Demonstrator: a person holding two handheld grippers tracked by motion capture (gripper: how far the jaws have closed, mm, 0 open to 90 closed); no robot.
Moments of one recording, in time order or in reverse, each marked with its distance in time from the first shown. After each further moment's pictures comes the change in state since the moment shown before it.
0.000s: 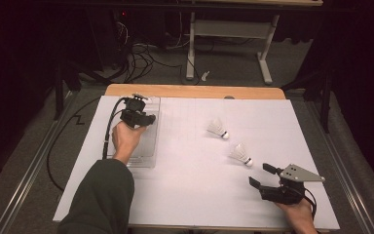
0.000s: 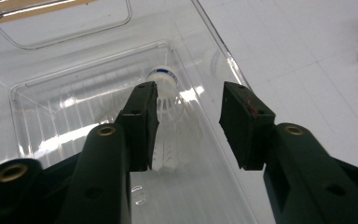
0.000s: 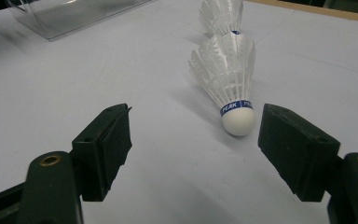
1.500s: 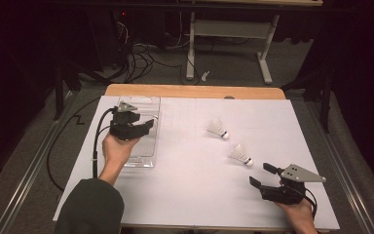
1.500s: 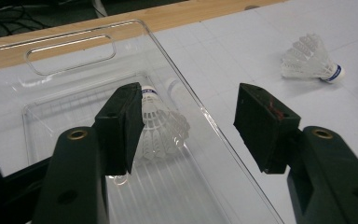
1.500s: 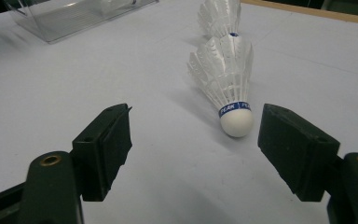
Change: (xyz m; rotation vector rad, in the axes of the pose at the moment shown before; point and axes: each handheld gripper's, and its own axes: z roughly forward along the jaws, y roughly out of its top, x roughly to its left) left arm -0.018 -0.043 -0.058 -0.236 -0.053 0.053; right arm -0.001 0.000 -0.001 -0.010 -0.004 0.003
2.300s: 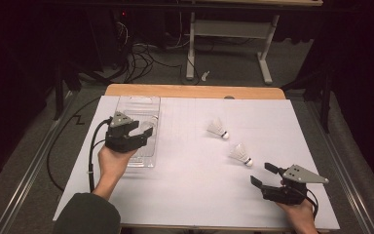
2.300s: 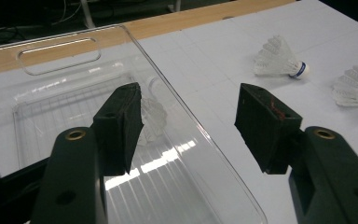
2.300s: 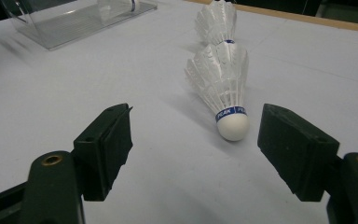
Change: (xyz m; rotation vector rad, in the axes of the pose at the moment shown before) left arm -0.015 -0.023 -0.025 -0.073 -0.034 0.030; right arm 0.000 0.000 -0.003 -0.025 -0.007 0.001
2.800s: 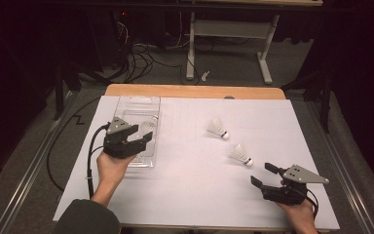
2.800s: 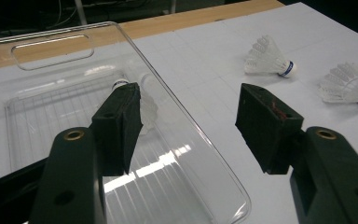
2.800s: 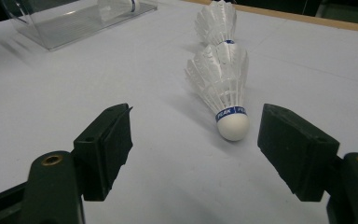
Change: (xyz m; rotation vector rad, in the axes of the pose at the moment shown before) left arm -0.005 -0.012 -0.008 -0.027 -0.021 -0.007; right arm 0.000 0.000 -0.001 -0.001 0.001 0.003
